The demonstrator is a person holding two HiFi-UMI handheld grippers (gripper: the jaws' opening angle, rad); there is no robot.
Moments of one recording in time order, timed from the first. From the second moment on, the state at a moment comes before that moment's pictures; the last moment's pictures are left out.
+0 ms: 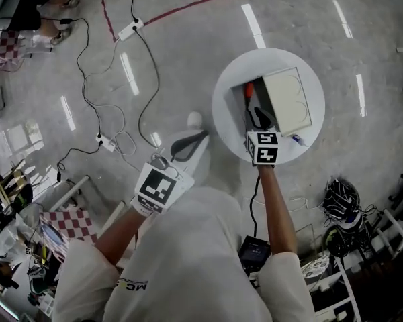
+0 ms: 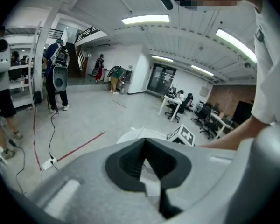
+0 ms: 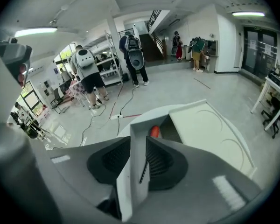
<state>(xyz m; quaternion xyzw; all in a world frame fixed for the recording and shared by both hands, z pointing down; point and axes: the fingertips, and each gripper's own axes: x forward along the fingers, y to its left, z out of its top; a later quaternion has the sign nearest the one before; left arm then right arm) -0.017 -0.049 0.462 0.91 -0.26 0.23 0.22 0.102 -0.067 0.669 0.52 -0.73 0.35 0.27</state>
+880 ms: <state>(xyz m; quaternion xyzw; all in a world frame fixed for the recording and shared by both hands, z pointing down) -0.028 -0.070 0.532 0.89 -0.27 0.25 0.27 0.103 -0.094 0.798 0.50 -0.66 0.44 0.36</state>
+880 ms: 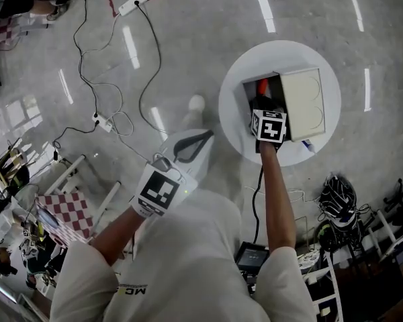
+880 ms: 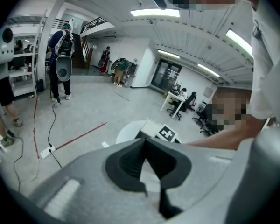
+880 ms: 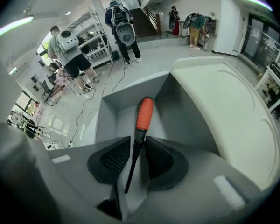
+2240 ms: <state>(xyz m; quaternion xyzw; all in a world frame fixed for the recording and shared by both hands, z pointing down) -0.041 -0.057 0.433 0.92 -0.26 0.21 0.21 0.104 -0.046 0.595 0.53 -0.71 0.34 0.32</state>
